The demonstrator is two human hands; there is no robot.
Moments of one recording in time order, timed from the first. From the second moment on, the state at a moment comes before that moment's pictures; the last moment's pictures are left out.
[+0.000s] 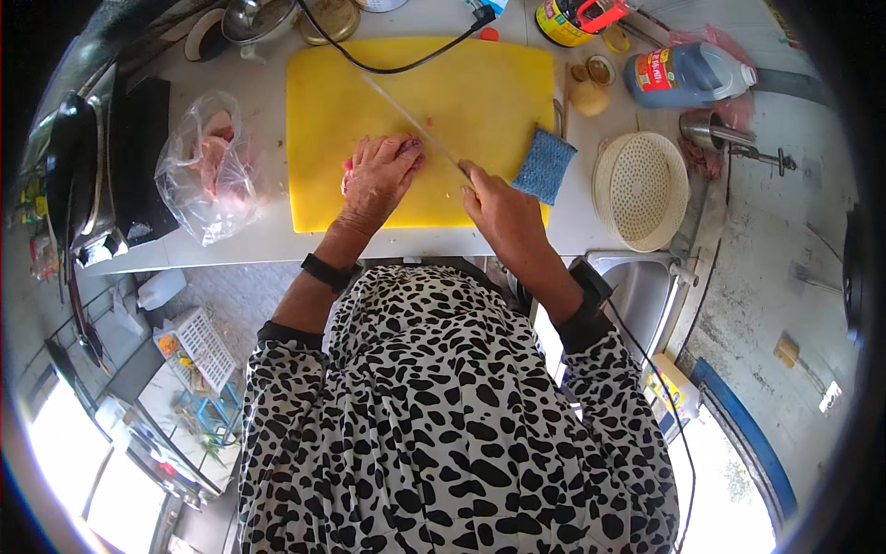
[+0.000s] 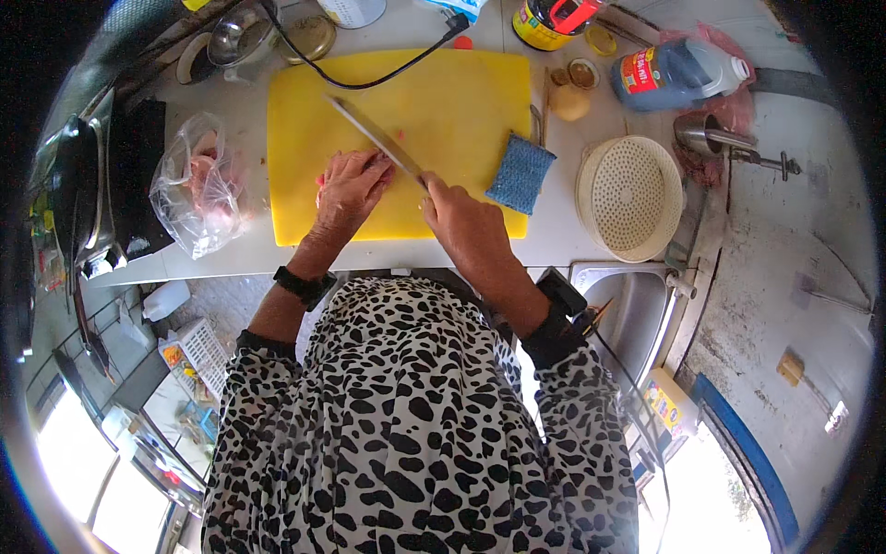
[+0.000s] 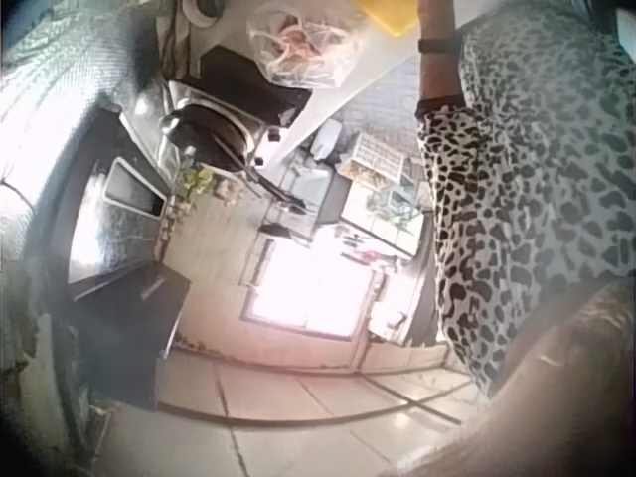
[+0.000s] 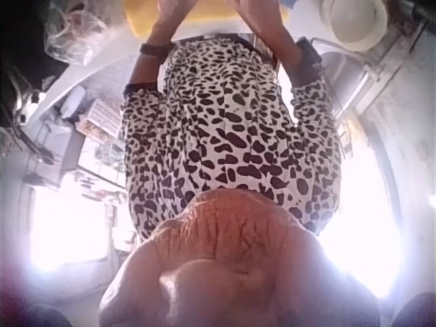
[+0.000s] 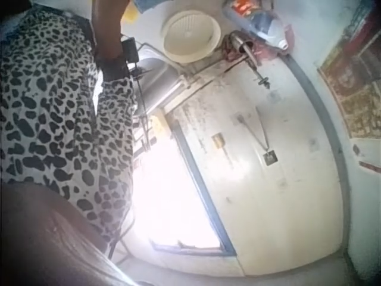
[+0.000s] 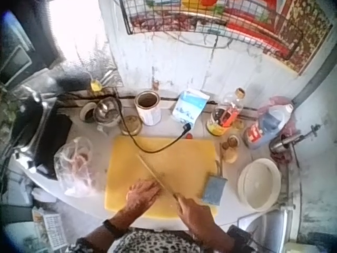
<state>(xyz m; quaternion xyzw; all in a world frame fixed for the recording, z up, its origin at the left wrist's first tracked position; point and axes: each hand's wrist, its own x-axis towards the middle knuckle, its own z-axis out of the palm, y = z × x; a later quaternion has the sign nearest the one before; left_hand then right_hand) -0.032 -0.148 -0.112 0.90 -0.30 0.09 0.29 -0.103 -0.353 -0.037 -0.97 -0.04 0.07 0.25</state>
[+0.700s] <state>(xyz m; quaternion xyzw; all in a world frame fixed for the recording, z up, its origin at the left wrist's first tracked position) -0.034 -0.140 -0.119 0.92 -0.32 0.03 0.25 -0.101 -0.318 -0.074 -0.98 -0.05 0.04 0.20</state>
